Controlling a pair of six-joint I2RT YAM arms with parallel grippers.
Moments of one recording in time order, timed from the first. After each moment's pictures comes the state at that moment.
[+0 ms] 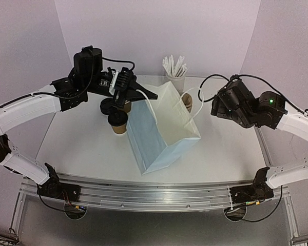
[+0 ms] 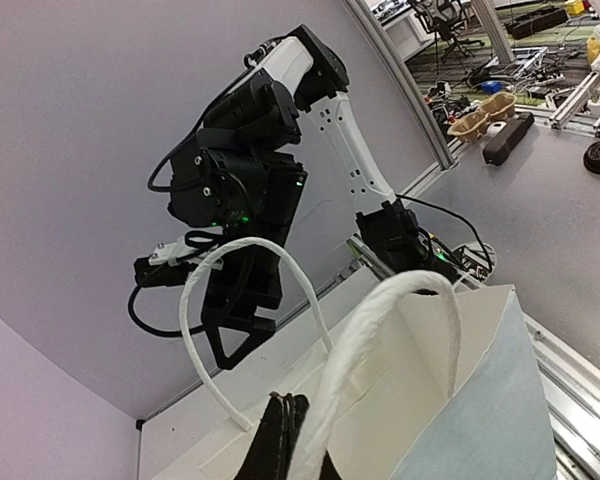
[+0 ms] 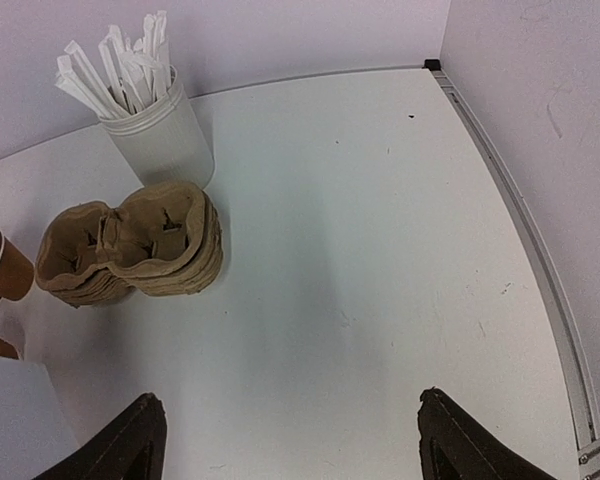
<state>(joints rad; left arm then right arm) -0.88 1.39 1.19 0.10 0.98 0.73 0.95 1.15 1.07 -0.85 0.76 0.87</state>
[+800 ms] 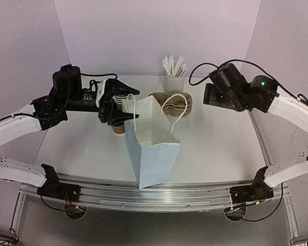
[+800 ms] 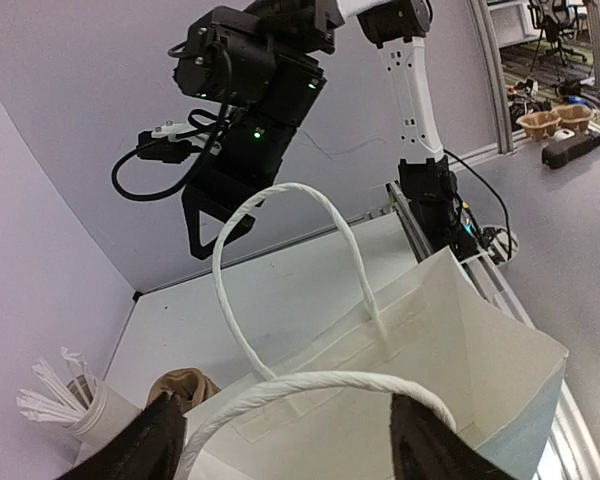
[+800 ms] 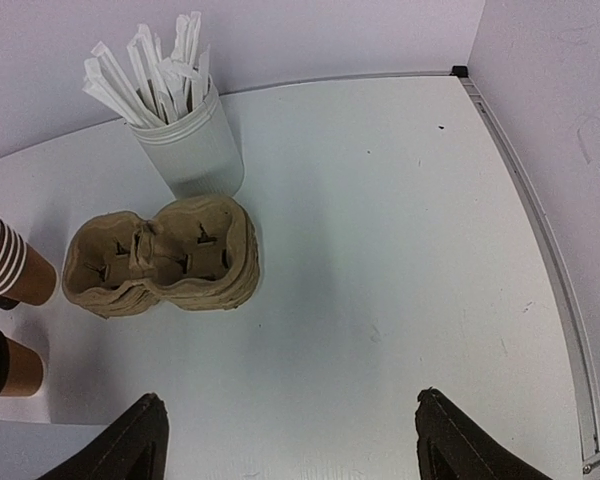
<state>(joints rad) -0.88 1.11 0.92 0.06 0.68 0.51 0.90 1.30 1.27 -0.88 0.69 0.81</state>
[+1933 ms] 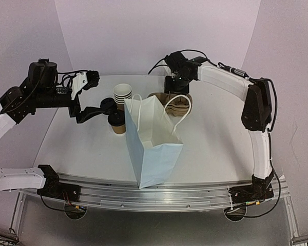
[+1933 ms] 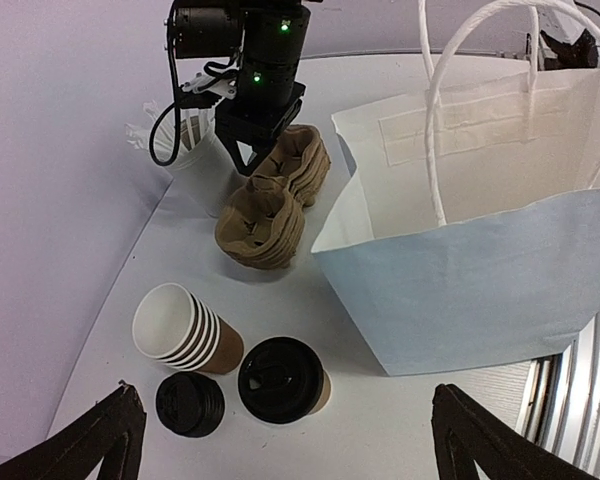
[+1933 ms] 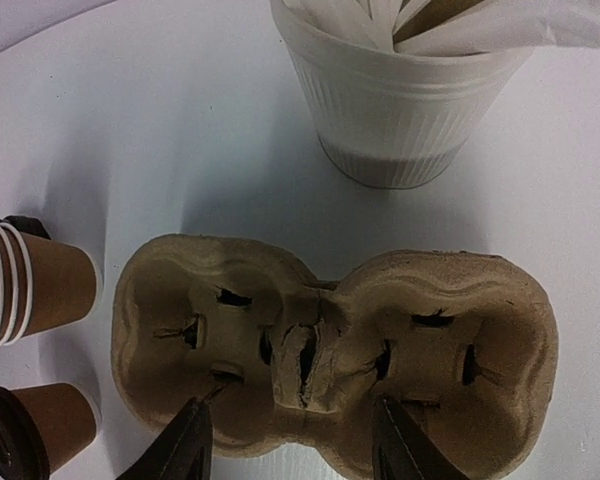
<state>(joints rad) -0.69 0.93 1.10 -0.66 0.29 0.59 0.69 2.19 2.04 -0.86 0.16 0.64</state>
